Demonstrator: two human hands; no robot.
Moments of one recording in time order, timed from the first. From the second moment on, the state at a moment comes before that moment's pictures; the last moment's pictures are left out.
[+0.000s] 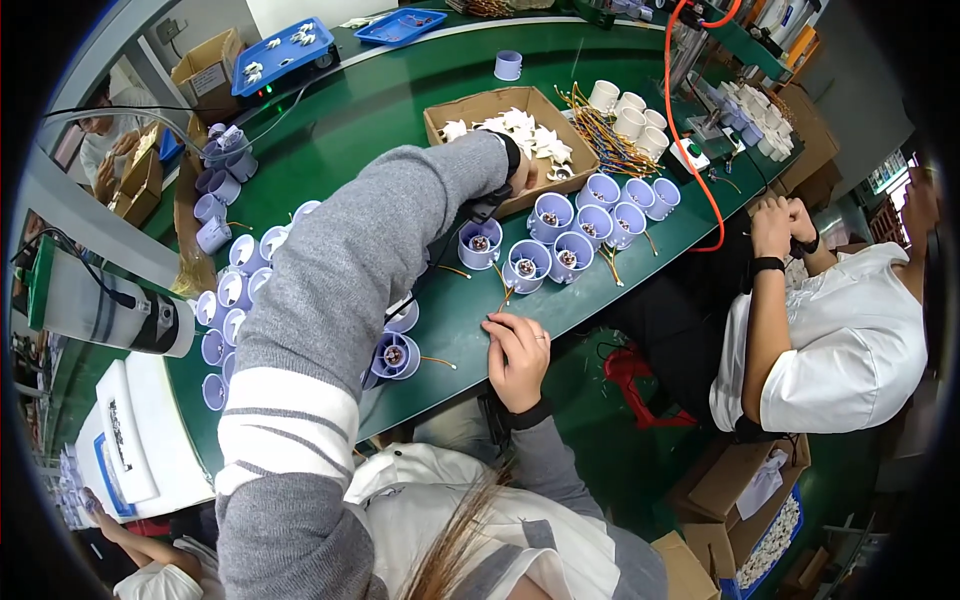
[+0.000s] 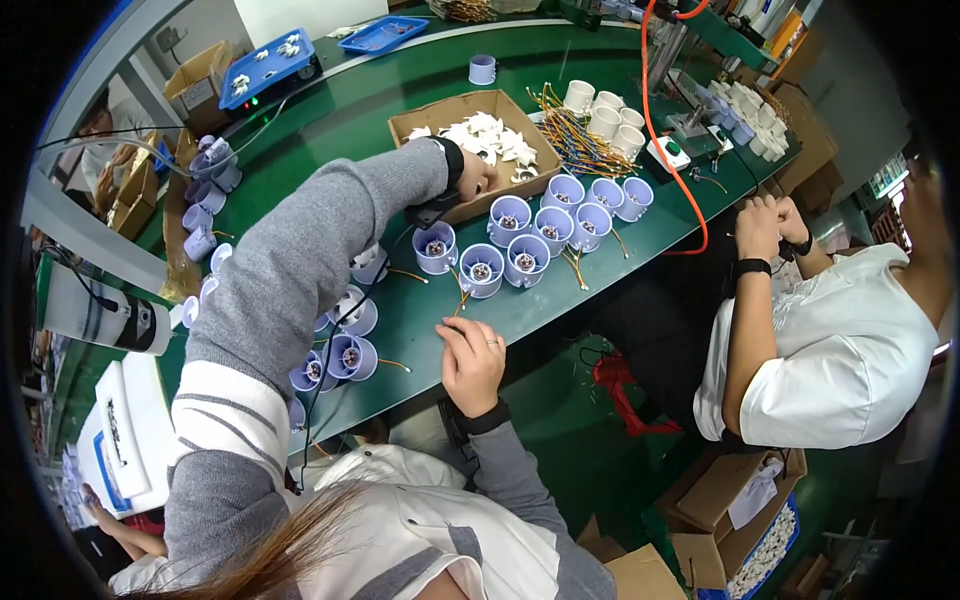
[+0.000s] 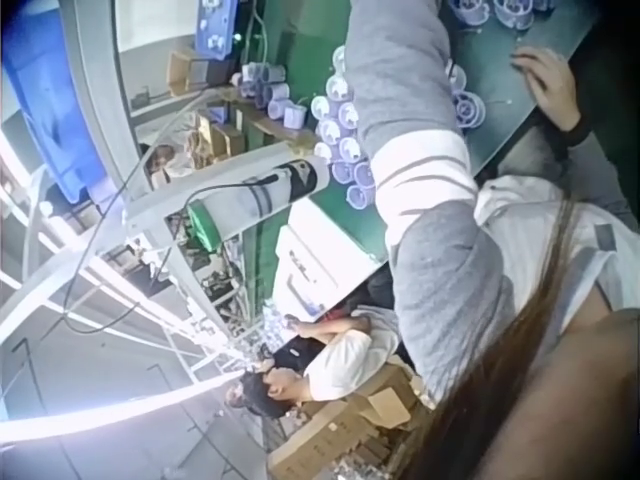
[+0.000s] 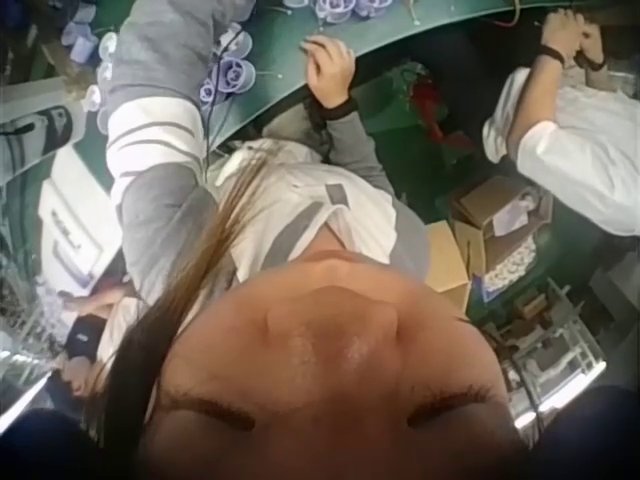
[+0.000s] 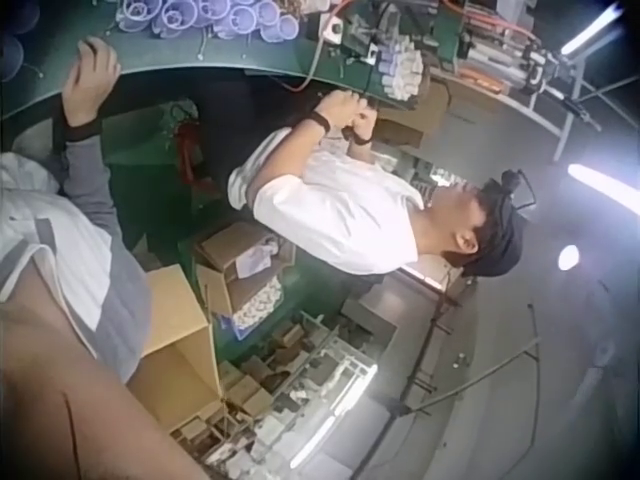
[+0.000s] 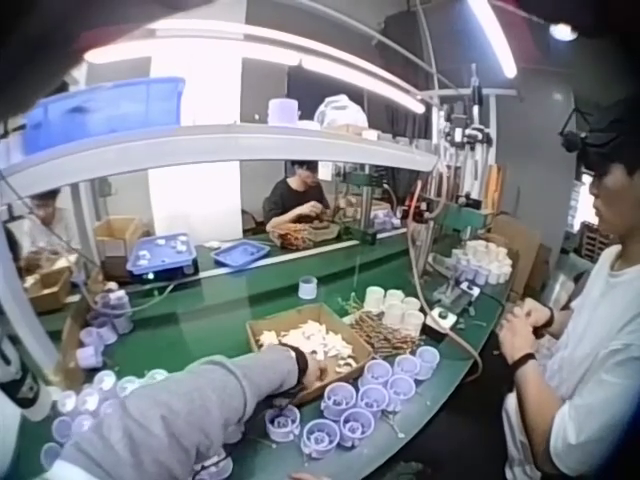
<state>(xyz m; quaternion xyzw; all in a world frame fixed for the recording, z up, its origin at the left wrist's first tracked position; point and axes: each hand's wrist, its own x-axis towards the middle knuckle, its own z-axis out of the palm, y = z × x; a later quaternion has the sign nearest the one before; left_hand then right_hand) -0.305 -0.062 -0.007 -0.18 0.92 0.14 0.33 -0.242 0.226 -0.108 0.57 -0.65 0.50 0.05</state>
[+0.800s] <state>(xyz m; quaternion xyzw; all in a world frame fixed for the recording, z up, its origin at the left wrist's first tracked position) -0.232 0.049 0.146 -0.04 0.85 0.39 -0.35 -0.240 0.229 -0.108 0.51 -0.62 0.60 -0.02</state>
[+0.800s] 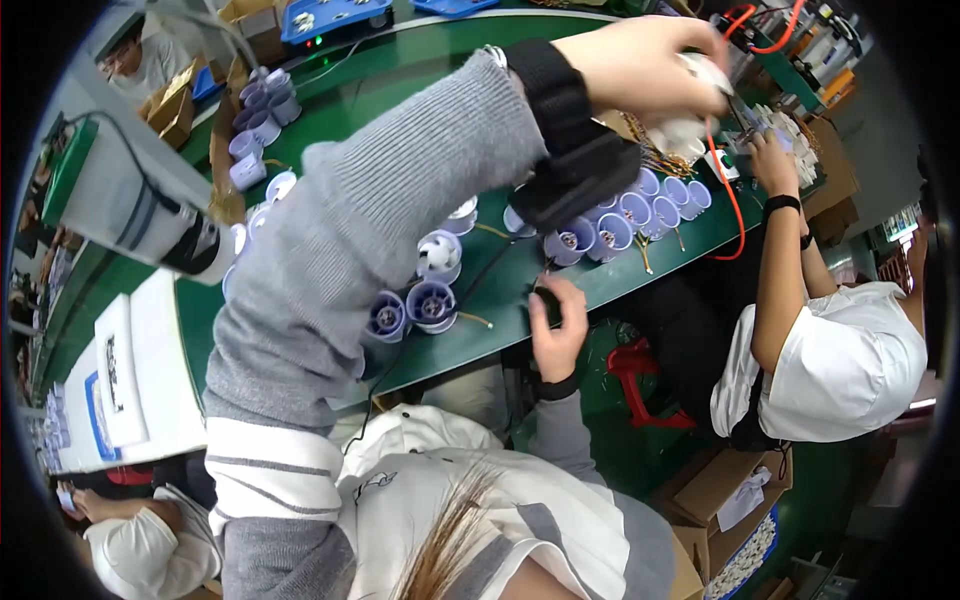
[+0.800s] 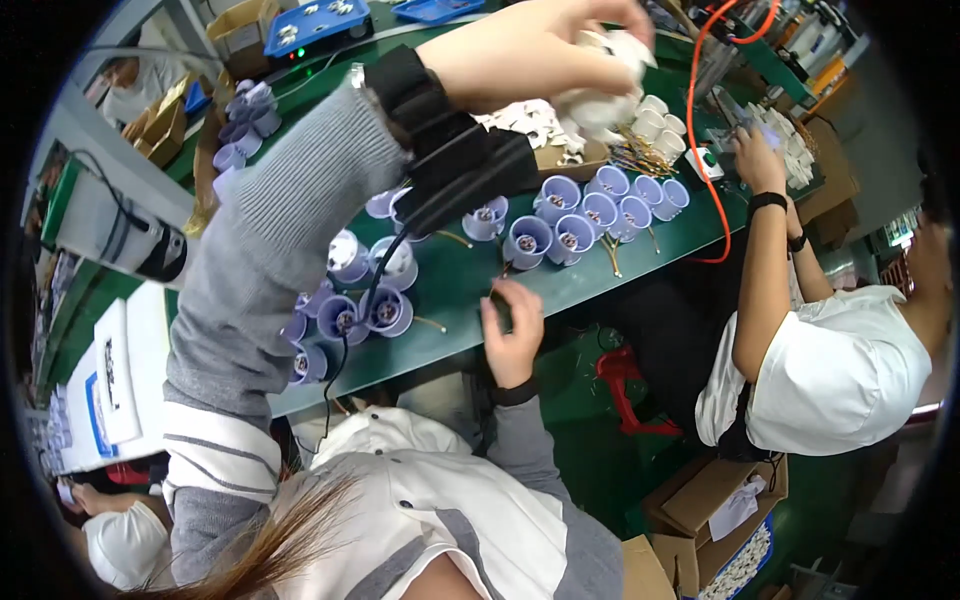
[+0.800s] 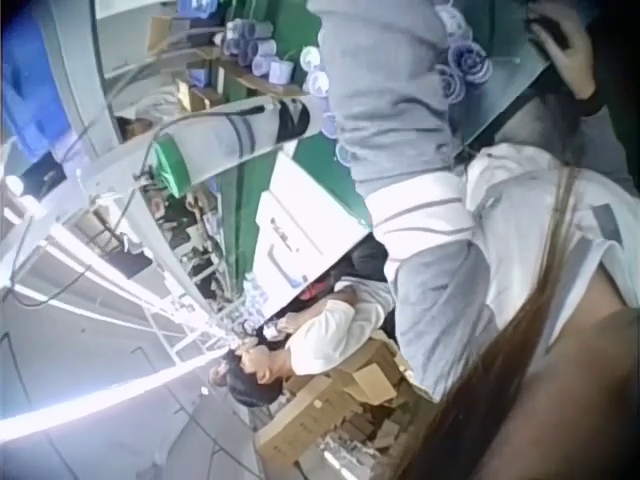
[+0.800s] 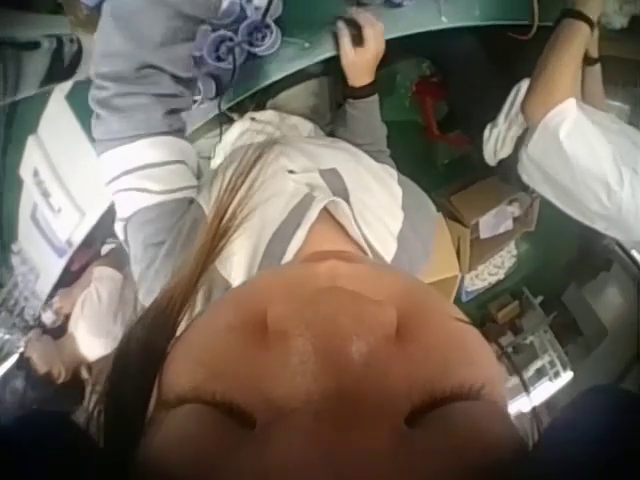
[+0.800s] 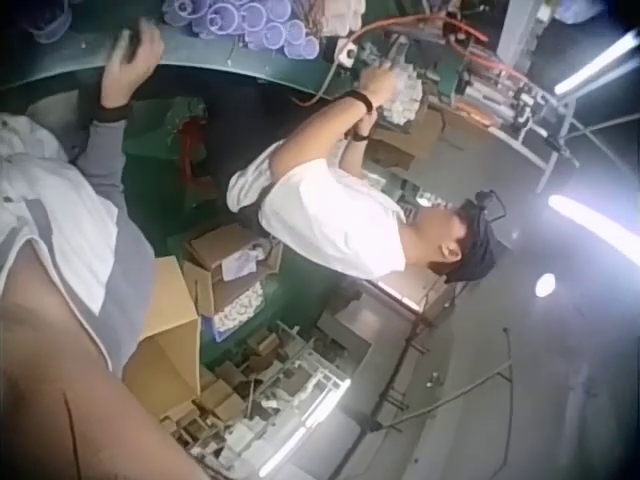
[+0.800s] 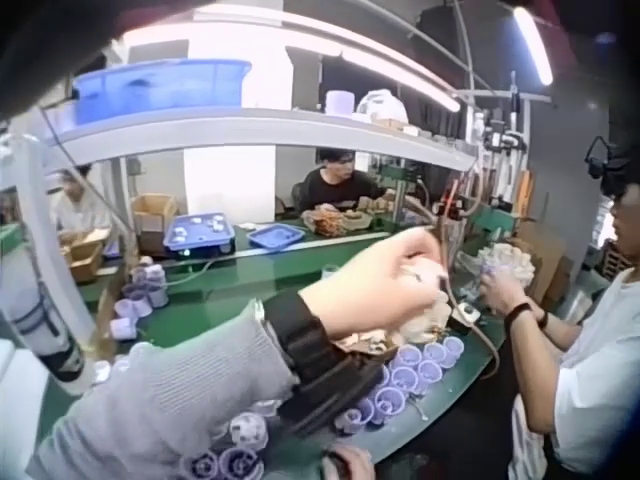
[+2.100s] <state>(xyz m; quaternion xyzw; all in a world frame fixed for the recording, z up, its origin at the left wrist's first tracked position) 0.153 0.258 -0.060 -0.22 0.28 0.81 -0.47 -0.068 0.204 0.016 0.88 -0.43 0.16 -0.13</state>
